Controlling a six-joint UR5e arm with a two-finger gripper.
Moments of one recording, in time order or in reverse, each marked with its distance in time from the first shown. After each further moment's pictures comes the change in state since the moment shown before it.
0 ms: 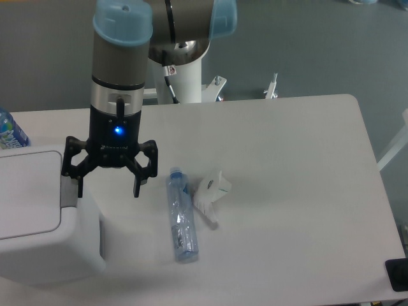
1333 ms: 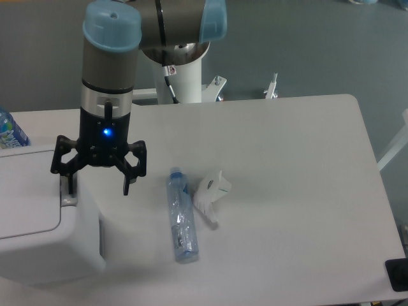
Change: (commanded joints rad) arm -0.012 0.003 -0.025 0.003 0.002 0.005
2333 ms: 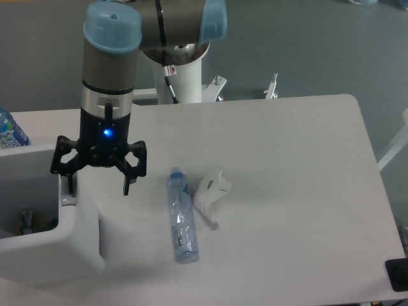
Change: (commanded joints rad) arm 0.000 0.003 0.008 0.000 0.000 0.000
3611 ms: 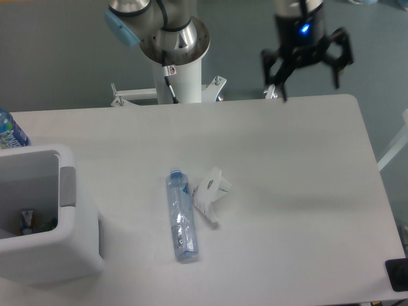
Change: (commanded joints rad) arm 0.736 0.264 -0.058 -0.360 0.304 1.187
